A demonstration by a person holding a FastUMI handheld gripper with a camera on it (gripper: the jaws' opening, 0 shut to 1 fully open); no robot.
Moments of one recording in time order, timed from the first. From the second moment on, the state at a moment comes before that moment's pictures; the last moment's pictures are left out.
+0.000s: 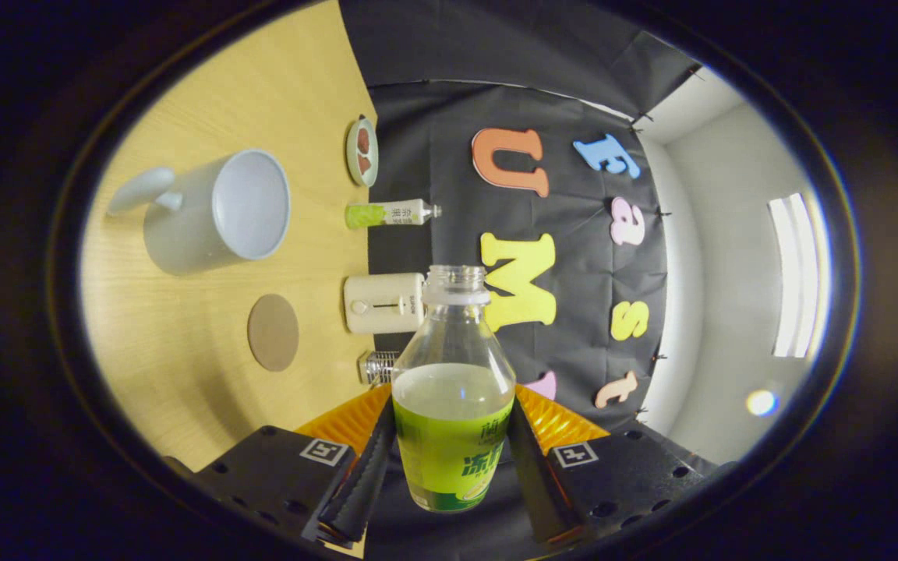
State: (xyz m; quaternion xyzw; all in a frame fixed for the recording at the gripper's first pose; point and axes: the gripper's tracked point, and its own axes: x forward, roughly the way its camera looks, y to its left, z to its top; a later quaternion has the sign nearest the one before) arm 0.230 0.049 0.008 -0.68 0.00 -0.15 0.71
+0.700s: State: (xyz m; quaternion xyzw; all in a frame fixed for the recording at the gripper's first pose) arm 0.240 0.072 0.021 -0.76 -0.02 -0.16 0.63
